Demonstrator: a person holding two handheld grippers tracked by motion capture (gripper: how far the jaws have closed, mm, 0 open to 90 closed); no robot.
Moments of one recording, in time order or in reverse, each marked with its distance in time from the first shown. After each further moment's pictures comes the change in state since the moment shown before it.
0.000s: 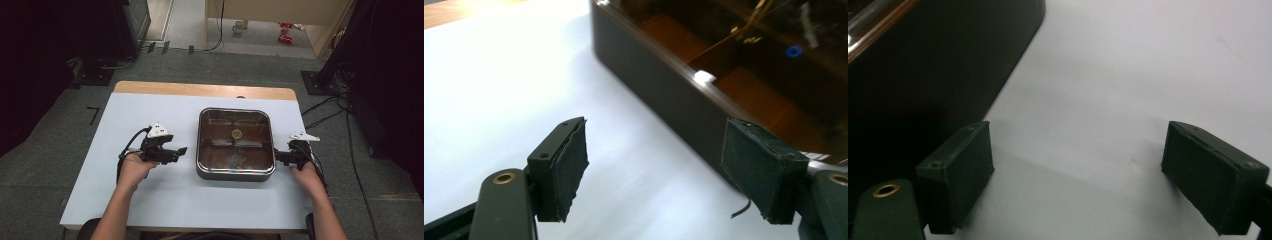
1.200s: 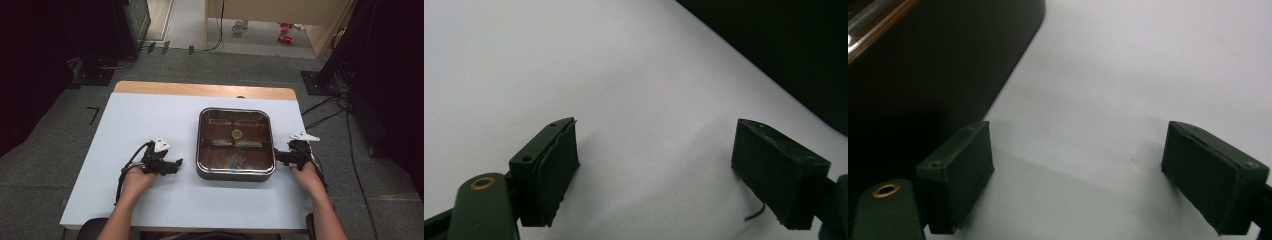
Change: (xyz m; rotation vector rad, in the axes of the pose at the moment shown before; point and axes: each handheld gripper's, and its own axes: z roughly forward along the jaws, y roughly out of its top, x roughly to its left) left arm -0.003 -0.049 0.031 0.085 0.151 -0.013; right arm 0.000 0.000 0.000 -0.001 0.000 0.001
